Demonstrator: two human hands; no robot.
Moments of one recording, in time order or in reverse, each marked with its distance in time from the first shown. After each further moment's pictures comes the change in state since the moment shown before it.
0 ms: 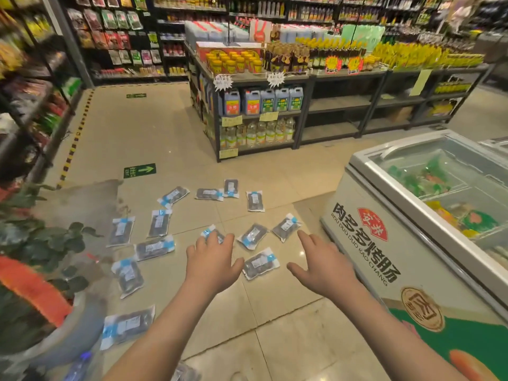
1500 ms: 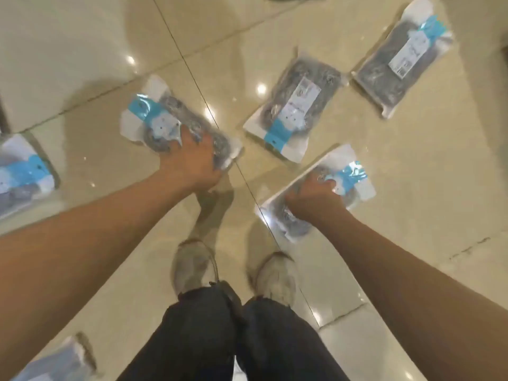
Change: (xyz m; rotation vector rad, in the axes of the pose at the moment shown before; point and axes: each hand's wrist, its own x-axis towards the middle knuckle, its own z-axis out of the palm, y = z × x) left_hand 0.743 -0.221 0.734 0.090 -0.701 -0.054; right_hand 0.702 0.040 0.757 0.228 -0.757 0.656
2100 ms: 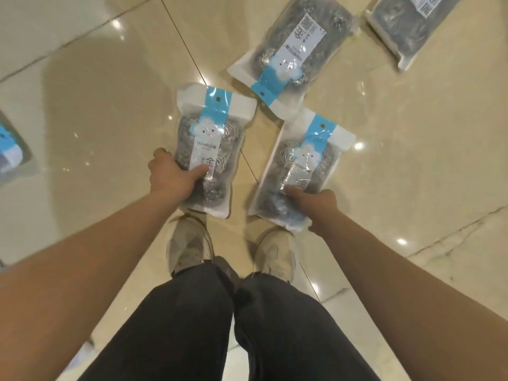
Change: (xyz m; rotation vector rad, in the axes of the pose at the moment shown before) left_hand -0.008 -0.030 0.114 -0.754 0.115 -0.371; right_hand 0.009 0.052 0.082 0.868 -0.103 0.393
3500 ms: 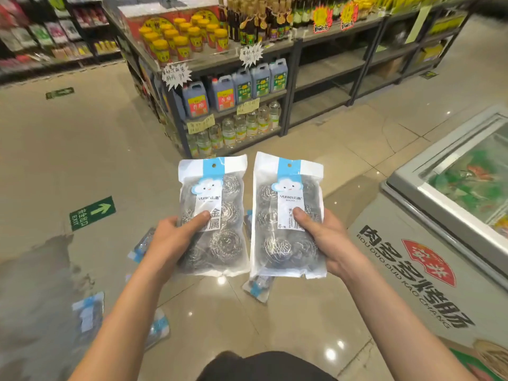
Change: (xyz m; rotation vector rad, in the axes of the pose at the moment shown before) left_hand -0.647 0.303 -0.616 -0.680 -0.029 0.456; right_hand -0.777 -0.140 -0.432 0.693 -0.407 -0.962
